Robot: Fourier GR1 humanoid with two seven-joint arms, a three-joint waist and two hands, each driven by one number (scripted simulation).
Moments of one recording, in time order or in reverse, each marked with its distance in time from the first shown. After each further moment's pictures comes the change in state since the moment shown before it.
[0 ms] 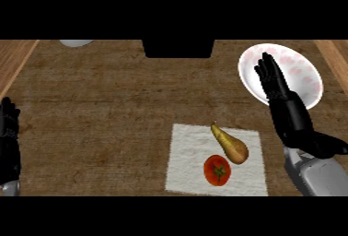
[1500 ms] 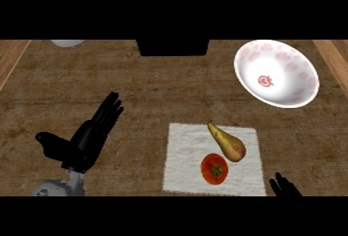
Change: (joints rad) left arm -0.134 -0.198 -0.281 -0.099 0.252 -0.354 0.257; right arm 0.921 -0.024 0.255 -0.419 1.169 -0.366 0.335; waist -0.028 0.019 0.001
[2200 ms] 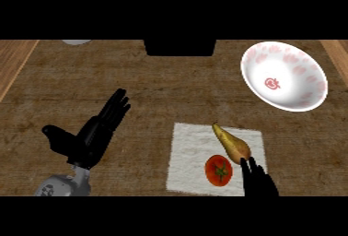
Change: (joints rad) left arm -0.038 -0.031 -0.005 -0.010 -0.003 -0.010 0.051; right arm -0.217 0.336 0.195 -0.121 0.391 0.664 0.705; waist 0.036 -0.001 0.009
